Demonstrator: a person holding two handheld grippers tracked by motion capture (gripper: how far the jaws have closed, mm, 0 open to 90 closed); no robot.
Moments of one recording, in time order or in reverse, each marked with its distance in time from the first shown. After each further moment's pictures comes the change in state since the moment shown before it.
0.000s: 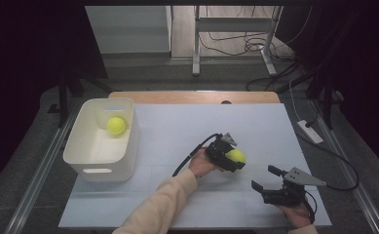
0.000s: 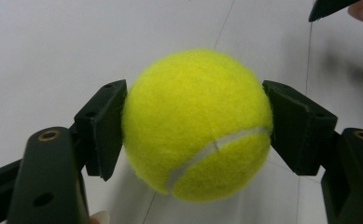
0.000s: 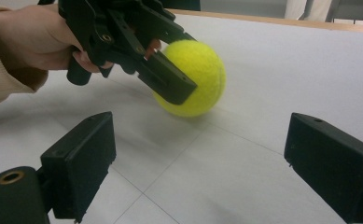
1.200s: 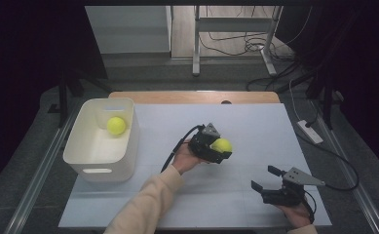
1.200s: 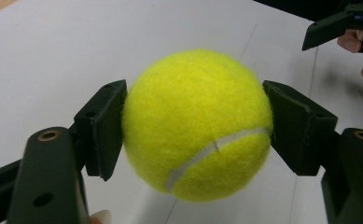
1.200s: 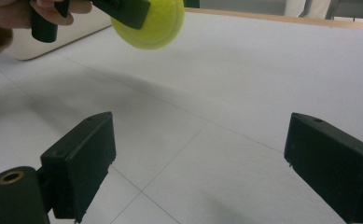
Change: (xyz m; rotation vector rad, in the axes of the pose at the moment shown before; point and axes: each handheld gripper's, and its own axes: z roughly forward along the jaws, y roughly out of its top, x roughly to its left) left arm 0.007 -0.006 -0.064 -0.088 0.111 -0.011; right arm 0.000 -0.001 0.002 0.011 -0.004 -0.003
